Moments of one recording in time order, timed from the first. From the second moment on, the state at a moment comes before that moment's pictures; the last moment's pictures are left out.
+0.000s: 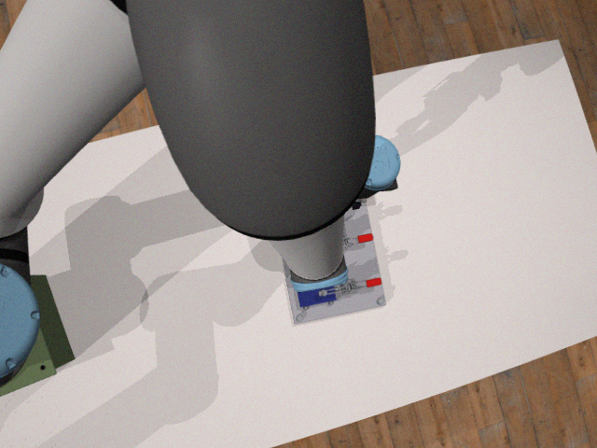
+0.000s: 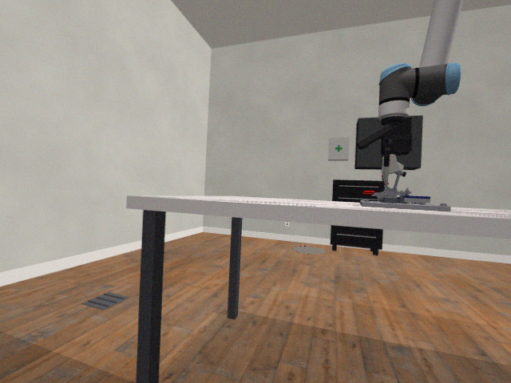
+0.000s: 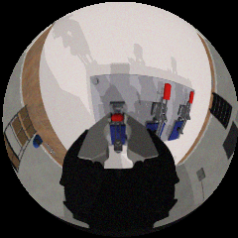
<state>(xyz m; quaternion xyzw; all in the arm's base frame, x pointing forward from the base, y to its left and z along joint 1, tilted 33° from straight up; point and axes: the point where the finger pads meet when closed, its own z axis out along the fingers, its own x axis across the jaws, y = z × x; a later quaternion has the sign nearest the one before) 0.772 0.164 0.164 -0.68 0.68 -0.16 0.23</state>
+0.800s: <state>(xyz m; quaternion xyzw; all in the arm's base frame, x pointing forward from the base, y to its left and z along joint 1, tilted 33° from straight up) 0.788 0.164 0.169 -0.68 0.68 -0.16 0.23</state>
